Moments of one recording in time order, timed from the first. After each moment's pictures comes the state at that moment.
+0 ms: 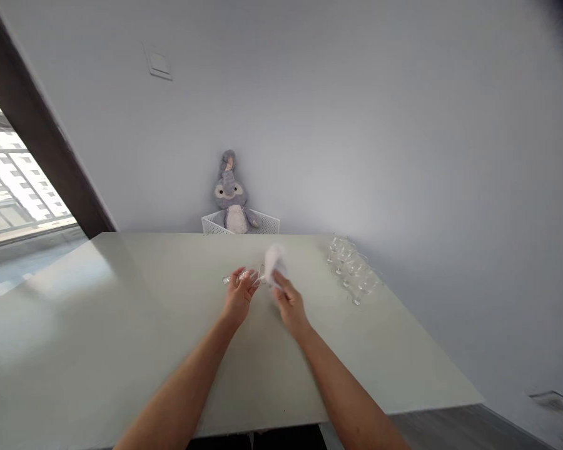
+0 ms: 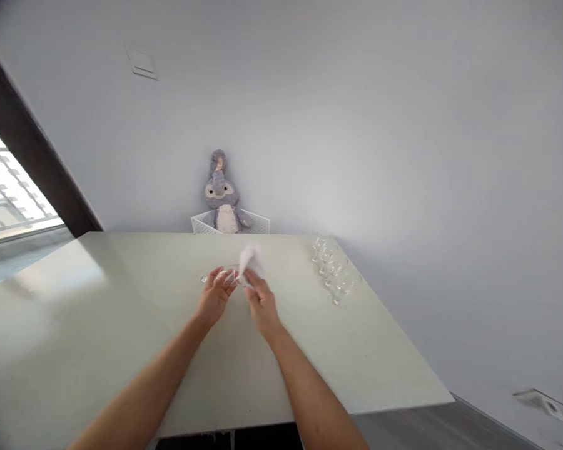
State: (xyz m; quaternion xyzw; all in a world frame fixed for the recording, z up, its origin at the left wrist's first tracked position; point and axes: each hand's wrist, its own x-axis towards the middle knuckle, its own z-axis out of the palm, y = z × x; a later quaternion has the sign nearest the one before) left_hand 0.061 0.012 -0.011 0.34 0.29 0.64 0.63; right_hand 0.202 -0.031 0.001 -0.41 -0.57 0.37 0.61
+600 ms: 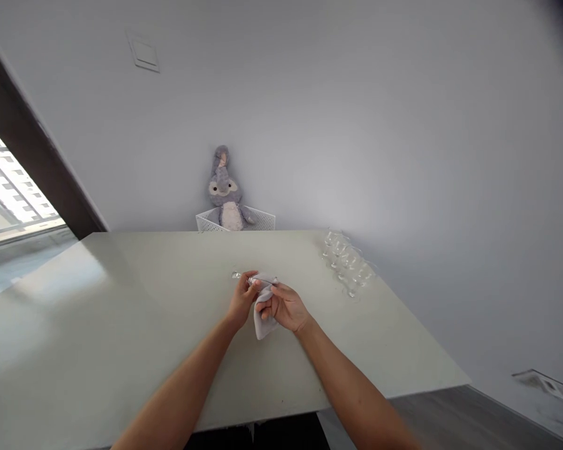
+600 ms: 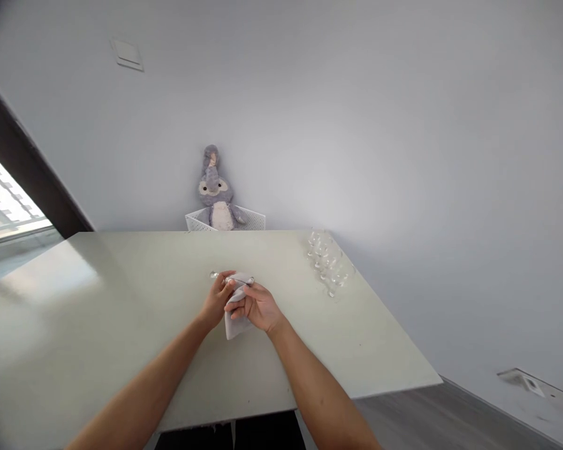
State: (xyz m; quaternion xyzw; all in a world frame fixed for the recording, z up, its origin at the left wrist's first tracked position) left_hand 0.071 -0.005 -0.013 0.51 0.38 0.52 0.57; right_hand 0.202 -0.030 -0.002 -0.20 -0.45 0.74 0.46
